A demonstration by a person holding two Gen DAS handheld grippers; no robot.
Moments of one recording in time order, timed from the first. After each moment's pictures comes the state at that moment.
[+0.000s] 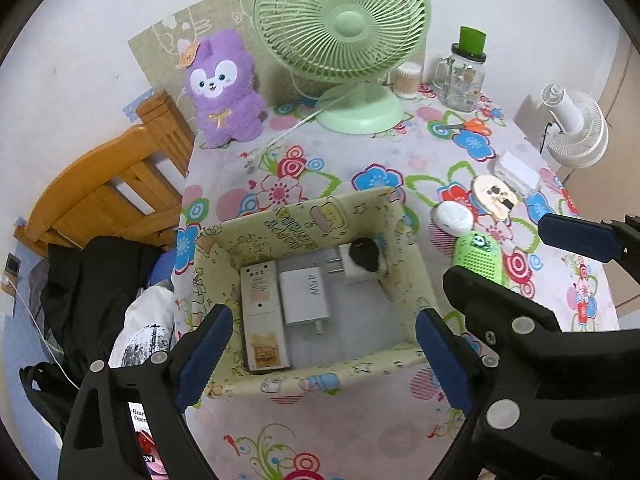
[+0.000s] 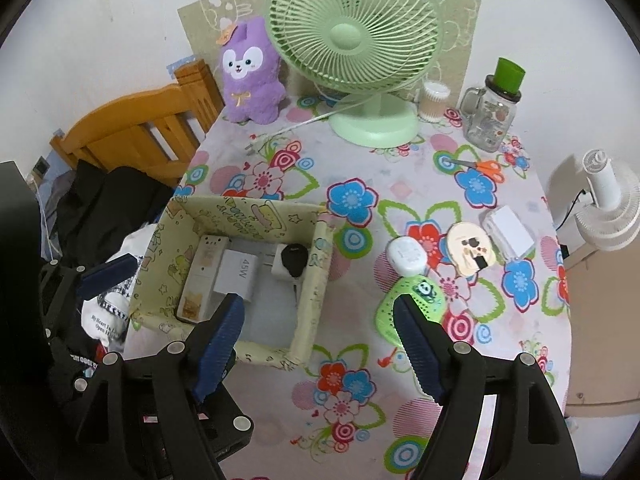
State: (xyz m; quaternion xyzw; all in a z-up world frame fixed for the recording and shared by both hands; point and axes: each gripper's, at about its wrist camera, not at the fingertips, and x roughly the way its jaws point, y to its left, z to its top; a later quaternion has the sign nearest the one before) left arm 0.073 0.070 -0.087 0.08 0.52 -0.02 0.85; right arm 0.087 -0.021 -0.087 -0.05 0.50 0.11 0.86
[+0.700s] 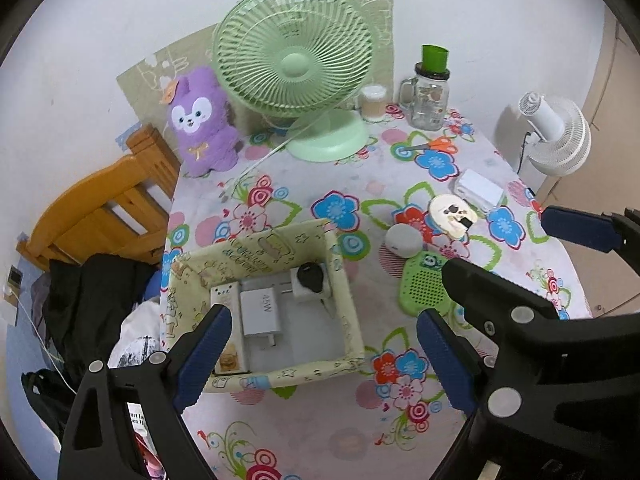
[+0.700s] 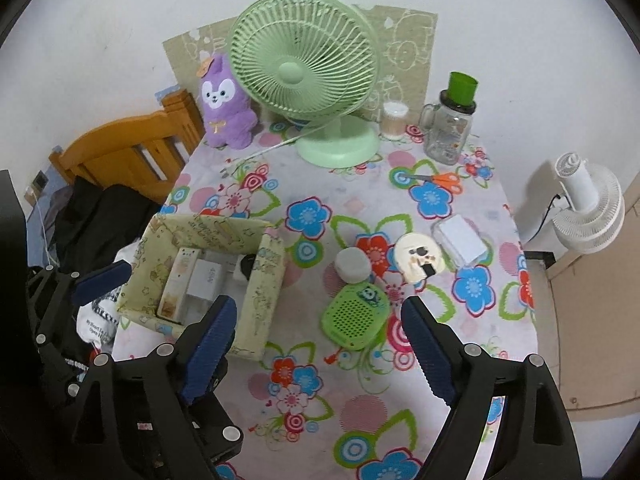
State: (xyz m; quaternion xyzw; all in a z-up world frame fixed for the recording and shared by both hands) left arm 0.058 0.011 -0.059 0.09 0.49 -0.03 0.87; right arm 0.072 -0.085 -0.053 -0.04 0.47 0.10 0.88
